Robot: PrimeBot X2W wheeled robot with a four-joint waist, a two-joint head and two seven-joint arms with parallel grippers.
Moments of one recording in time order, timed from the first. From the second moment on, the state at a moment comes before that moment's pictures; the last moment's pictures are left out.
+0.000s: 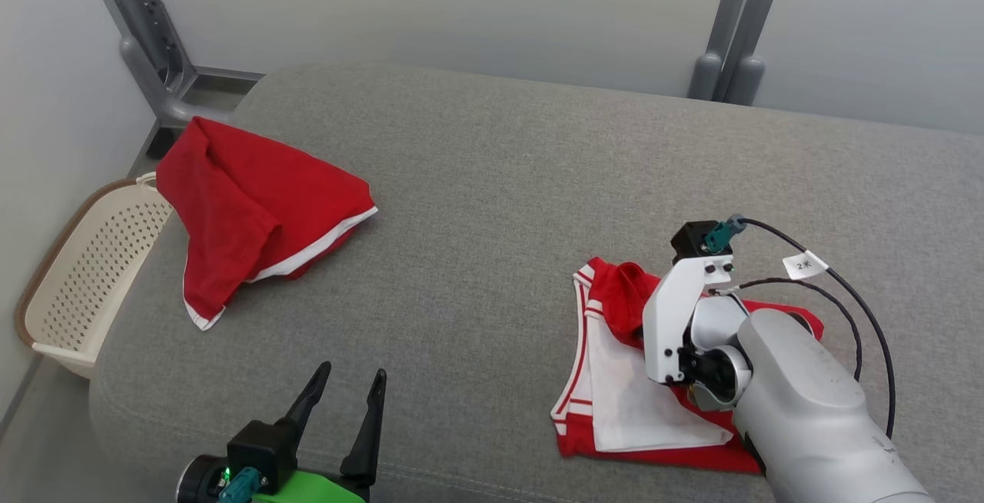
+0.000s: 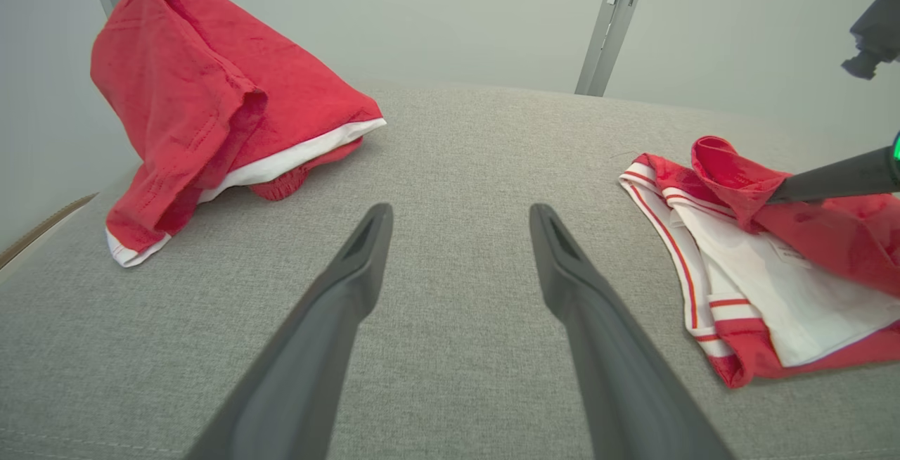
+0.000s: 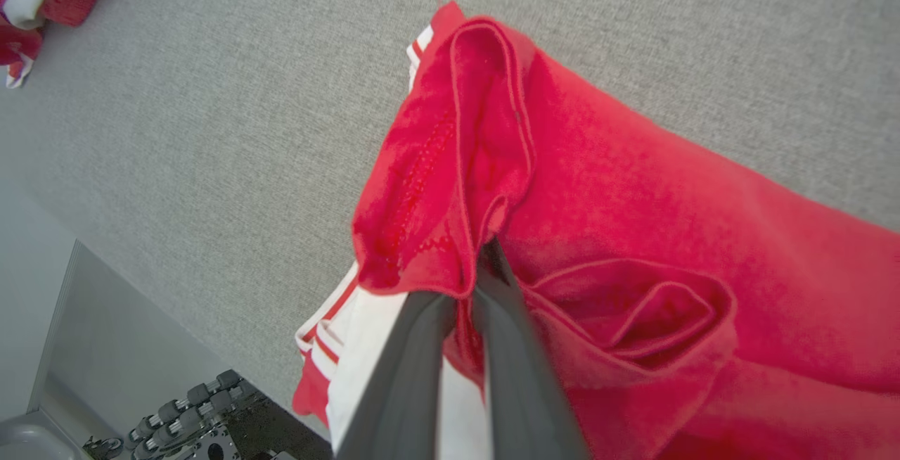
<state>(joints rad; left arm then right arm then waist) -0.01 0.13 -0.28 0.31 -0.28 -0.13 -0.26 -0.60 -0.05 0.27 0.84 0.44 0.13 0.55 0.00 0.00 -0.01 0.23</state>
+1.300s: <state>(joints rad) -0.01 0.11 -0.22 0.29 -0.28 -0.13 -0.26 -0.49 -0.07 0.04 0.76 0.28 0.13 0.37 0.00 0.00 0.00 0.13</state>
